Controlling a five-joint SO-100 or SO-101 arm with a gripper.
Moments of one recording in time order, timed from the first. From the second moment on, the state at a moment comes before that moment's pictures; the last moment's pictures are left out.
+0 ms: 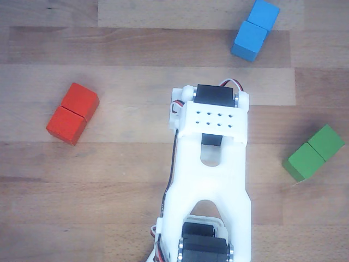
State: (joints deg) arm 3.6 110.8 139.0 59.0 -5.4
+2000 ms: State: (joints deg) arm 10.2 74.2 78.0 74.0 -7.7
